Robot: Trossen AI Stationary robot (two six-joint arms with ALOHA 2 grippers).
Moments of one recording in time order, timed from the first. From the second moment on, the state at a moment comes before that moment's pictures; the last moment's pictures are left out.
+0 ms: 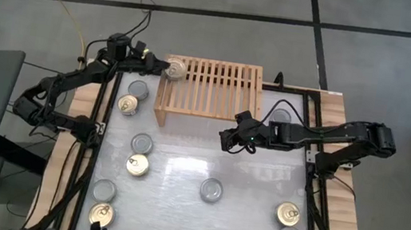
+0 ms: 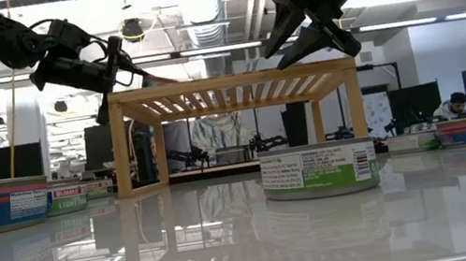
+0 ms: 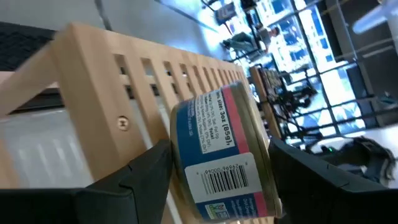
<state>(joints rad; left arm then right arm) 1.10 1.26 0.74 0.23 0.70 -0.82 0.00 1.40 0.95 -0.23 0.29 0.91</state>
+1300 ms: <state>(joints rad) 1.10 1.26 0.74 0.20 0.68 -0.72 0.00 1.40 0.95 -0.23 0.32 0.92</state>
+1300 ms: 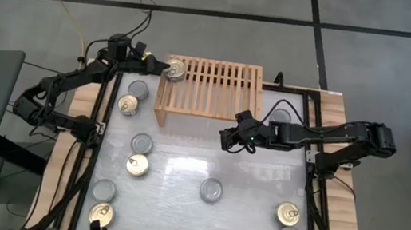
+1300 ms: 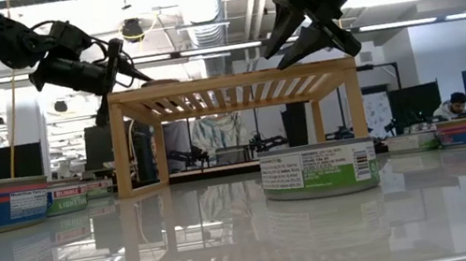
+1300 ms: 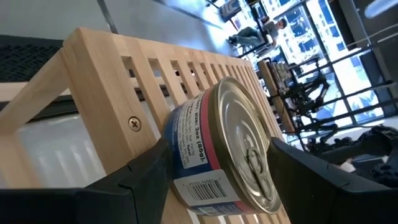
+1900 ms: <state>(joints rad) 1.15 1.26 0.74 0.20 0.68 -0.67 0.00 1.40 0.95 -0.23 0.32 0.92</state>
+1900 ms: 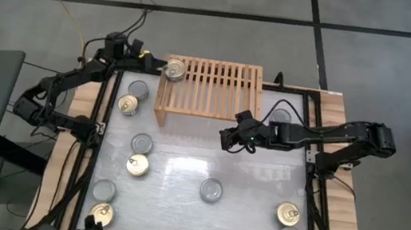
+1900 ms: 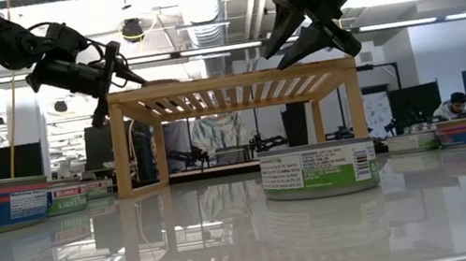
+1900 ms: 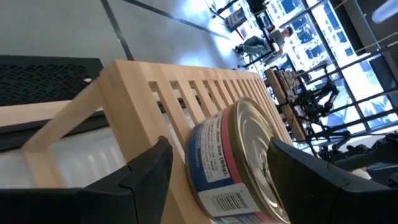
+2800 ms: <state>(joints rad) 1.01 0.82 0.74 -0.28 0.34 -0.67 0.03 1.40 0.95 -0.31 0.32 0.91</state>
